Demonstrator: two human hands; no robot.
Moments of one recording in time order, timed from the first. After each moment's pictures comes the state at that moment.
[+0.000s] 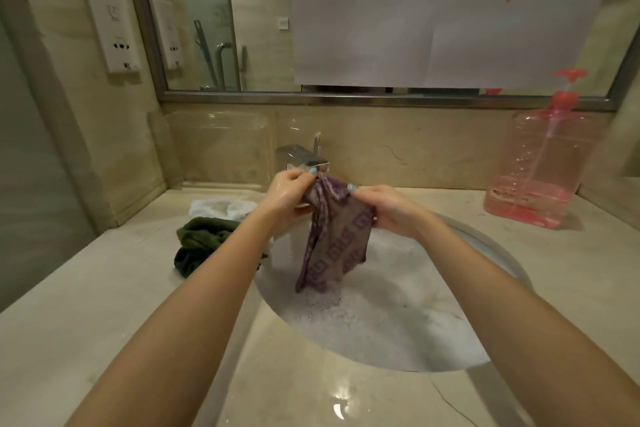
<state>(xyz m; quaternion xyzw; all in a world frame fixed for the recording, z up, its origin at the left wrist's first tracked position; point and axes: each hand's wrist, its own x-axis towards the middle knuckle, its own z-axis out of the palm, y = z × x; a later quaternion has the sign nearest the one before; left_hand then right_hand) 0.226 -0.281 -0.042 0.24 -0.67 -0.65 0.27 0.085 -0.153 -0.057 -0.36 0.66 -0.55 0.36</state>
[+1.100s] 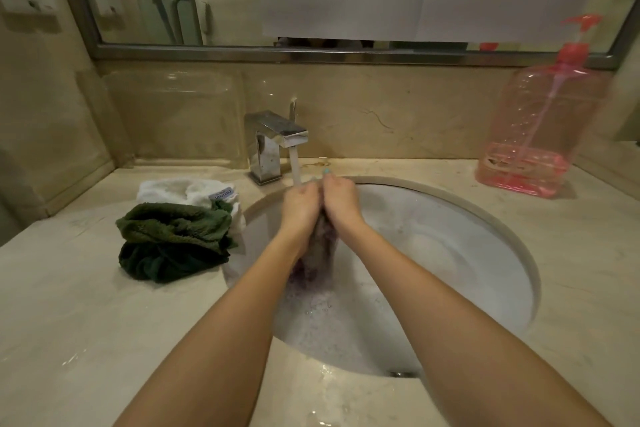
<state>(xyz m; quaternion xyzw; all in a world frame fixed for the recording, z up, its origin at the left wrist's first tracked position) 0.171 -0.252 -0.118 0.32 -0.66 -0.61 0.31 0.109 -0.218 -0.119 -0.22 0.75 -0.61 0.13</state>
